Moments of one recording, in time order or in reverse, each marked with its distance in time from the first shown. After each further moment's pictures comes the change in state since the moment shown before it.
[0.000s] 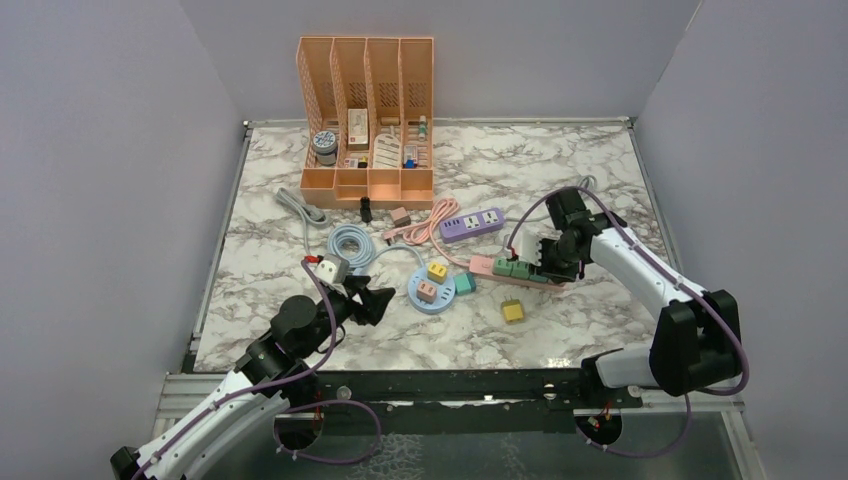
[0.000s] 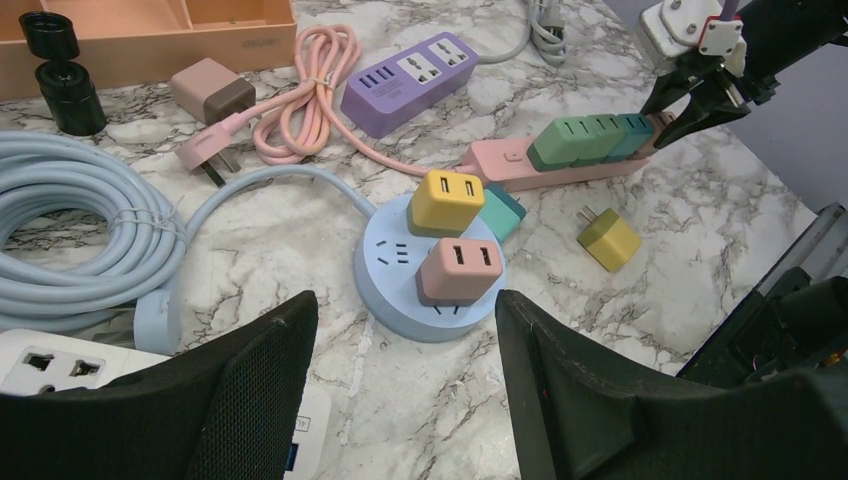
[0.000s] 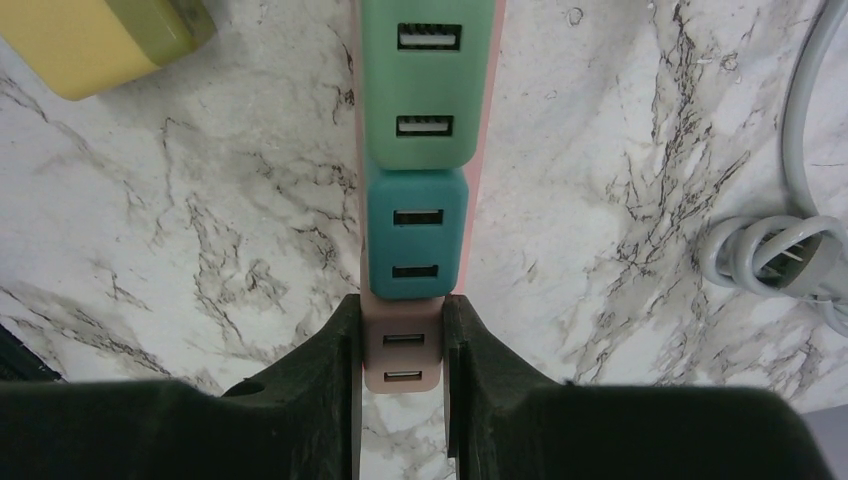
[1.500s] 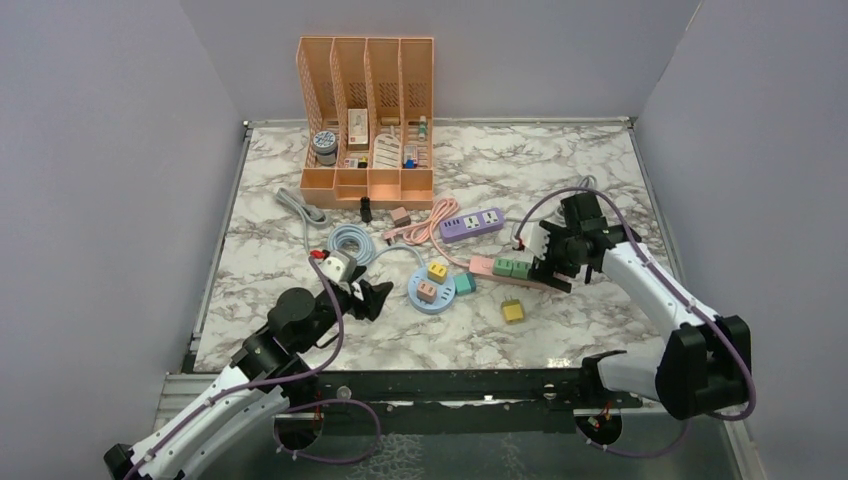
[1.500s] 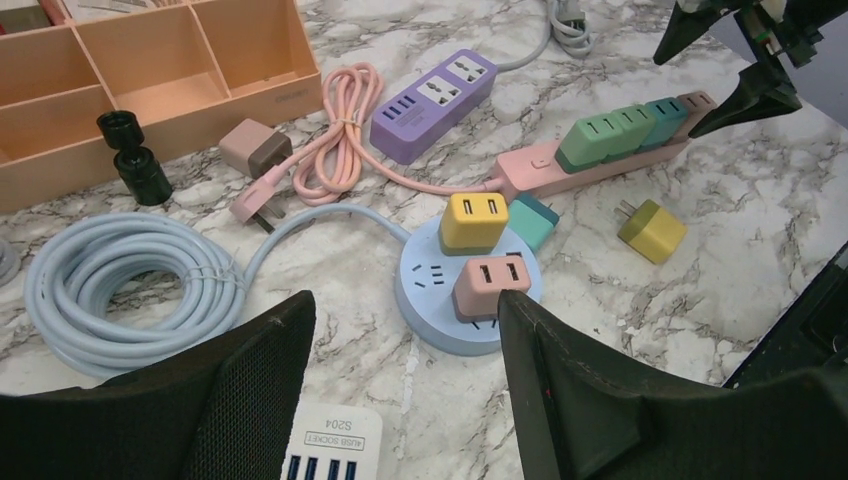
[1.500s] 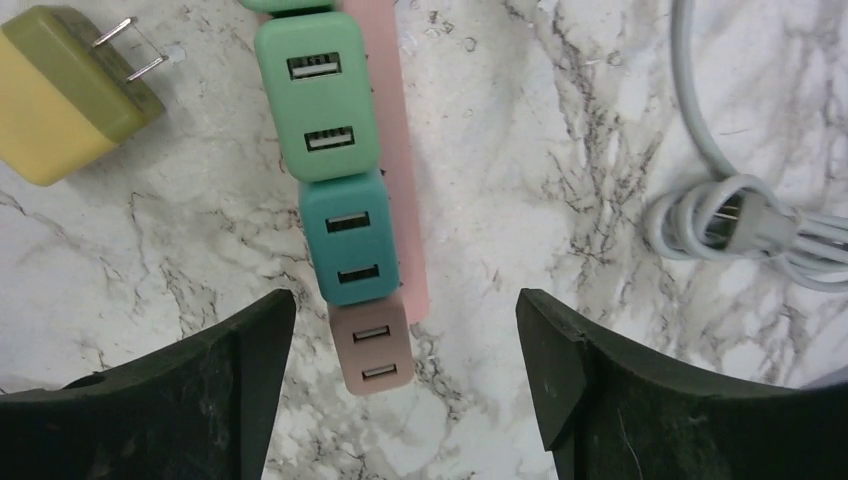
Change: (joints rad) left arm 0.000 0.060 0.085 -0.022 0.003 0.171; right arm -0.063 -0.081 -0.083 0.163 -0.082 0.087
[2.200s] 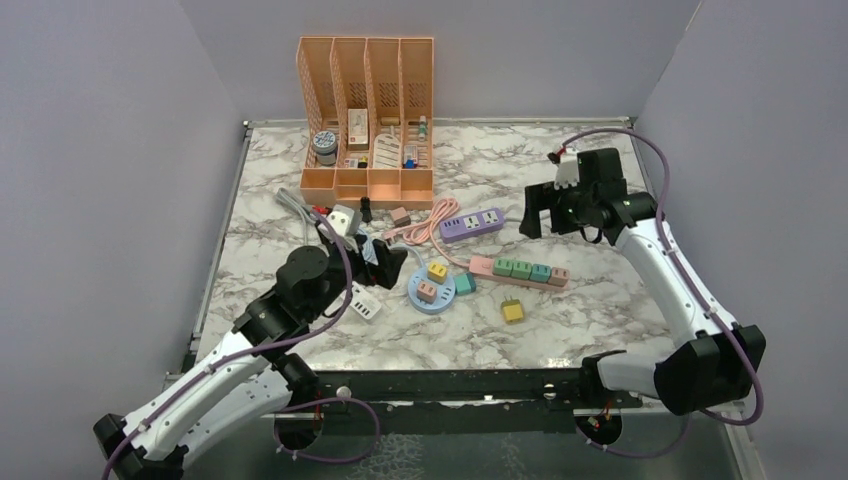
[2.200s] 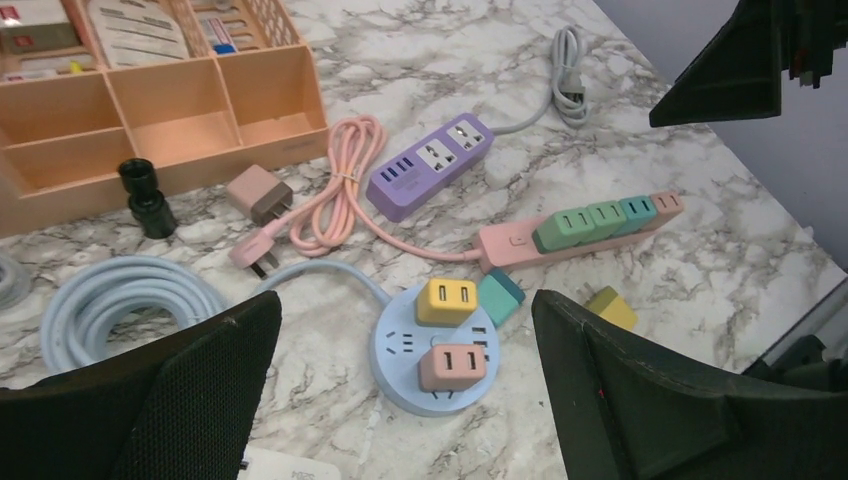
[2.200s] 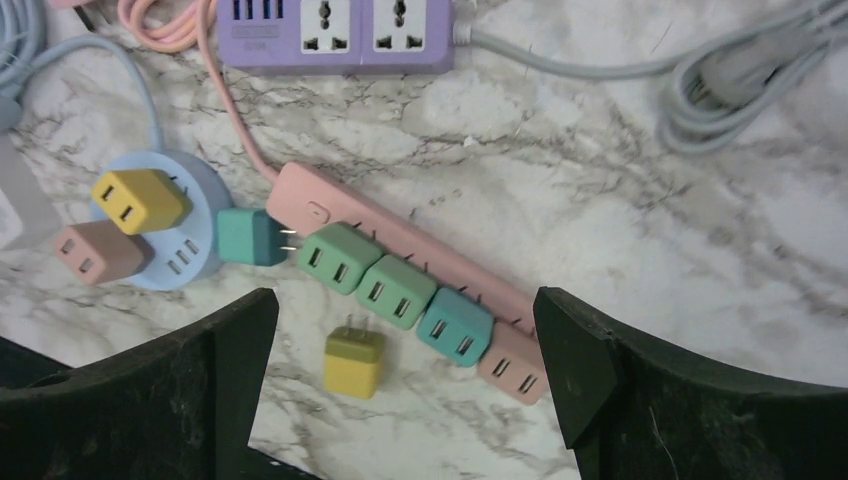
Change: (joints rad) left arm 0.000 0.327 0.338 -0.053 -0.096 -0.109; right arm -0.001 0.016 0.361 -0.014 0.006 1.044
